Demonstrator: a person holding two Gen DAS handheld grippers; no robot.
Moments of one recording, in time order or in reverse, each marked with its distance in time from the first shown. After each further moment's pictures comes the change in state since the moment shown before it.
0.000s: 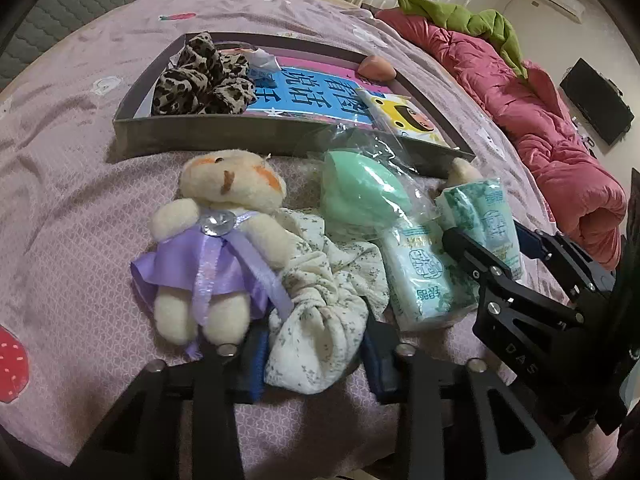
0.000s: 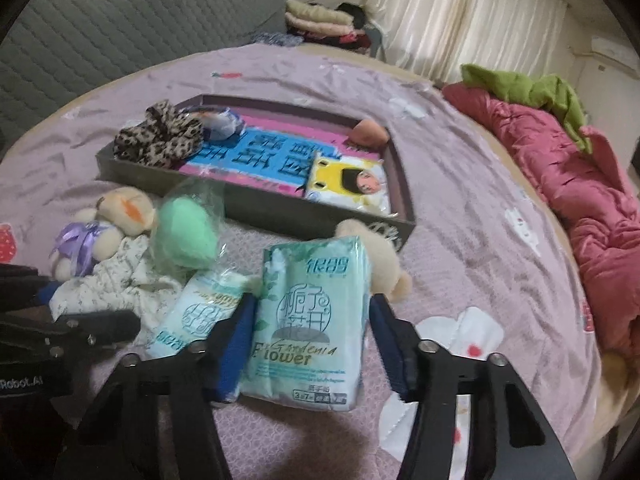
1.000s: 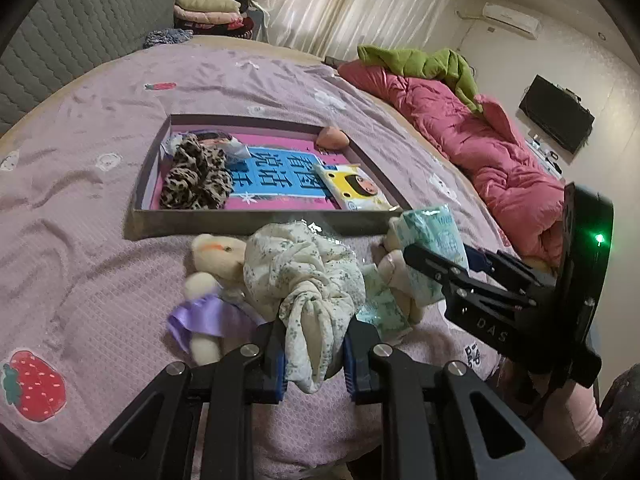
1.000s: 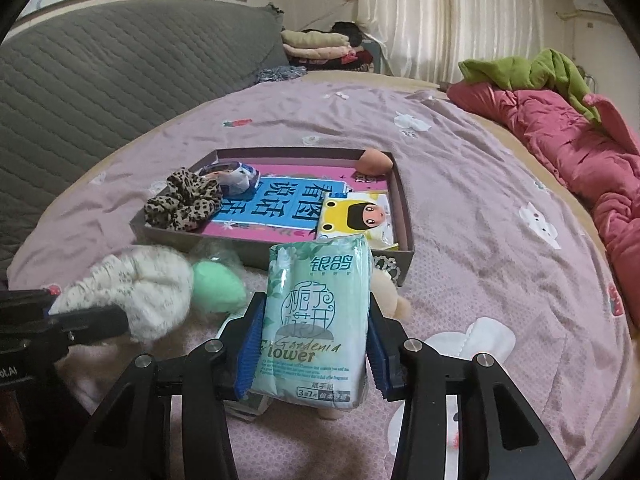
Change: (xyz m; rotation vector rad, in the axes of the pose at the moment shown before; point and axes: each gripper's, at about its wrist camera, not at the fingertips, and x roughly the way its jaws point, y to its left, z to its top) left arm -0.069 -0.008 0.001 0.074 -0.207 -0.085; right arm -0.032 -0.023 0.011 0.143 -0.107 0.145
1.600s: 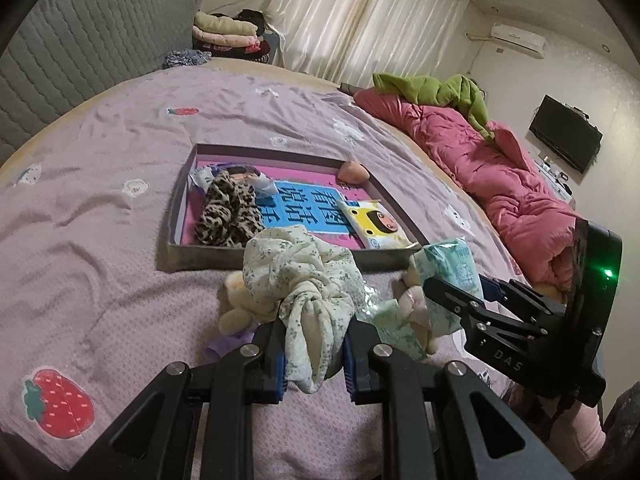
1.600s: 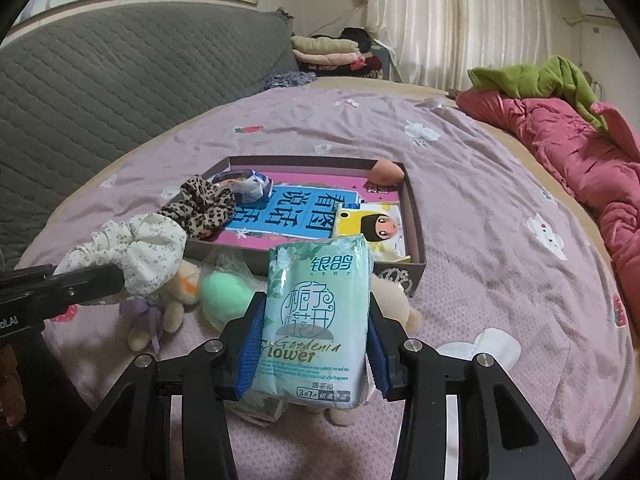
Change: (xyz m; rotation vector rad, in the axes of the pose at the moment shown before) left arm -0.015 0.015 0.014 -0.020 -0.099 0.050; right arm -0.005 0.006 0.007 -0.008 -0.026 0.033
